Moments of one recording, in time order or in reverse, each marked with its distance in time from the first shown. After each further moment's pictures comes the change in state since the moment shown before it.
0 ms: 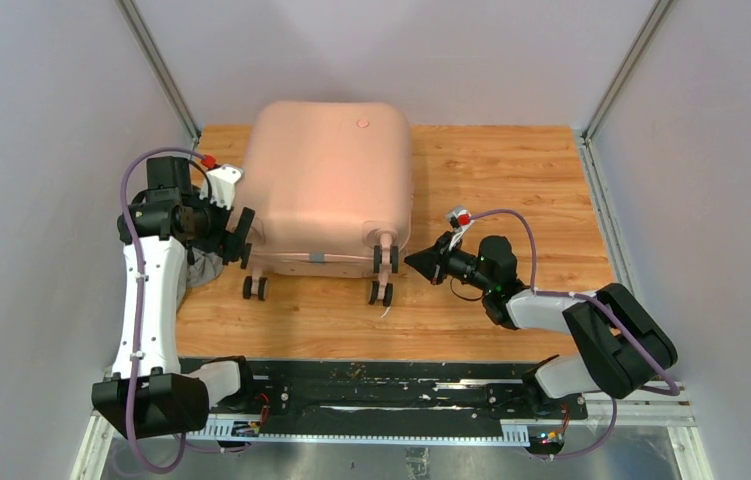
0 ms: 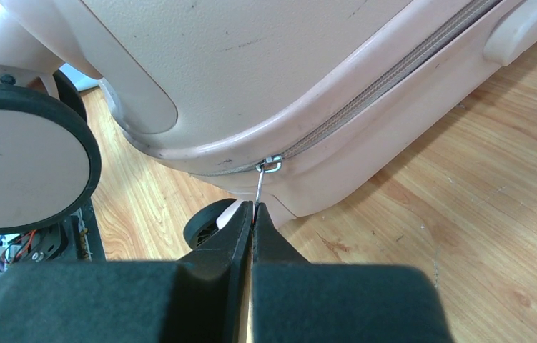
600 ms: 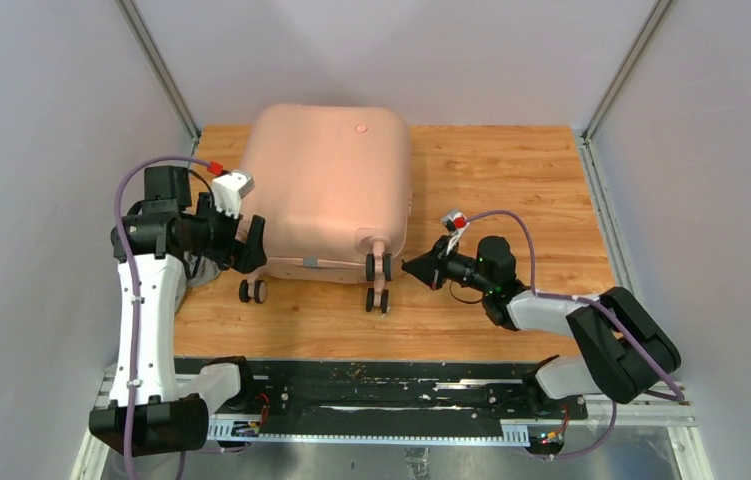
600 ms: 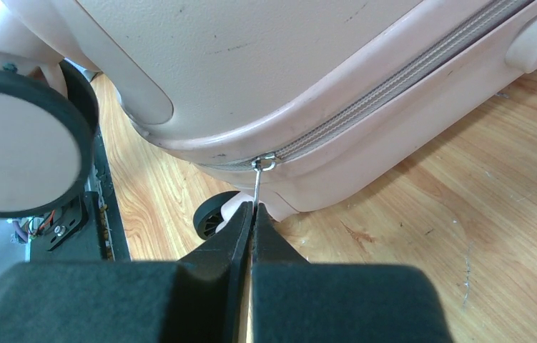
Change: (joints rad) left arm -0.021 -0.089 0.033 -0.109 0.291 -0.043; right arm 0.011 -0.021 0.002 -0.053 -0.058 -0.015
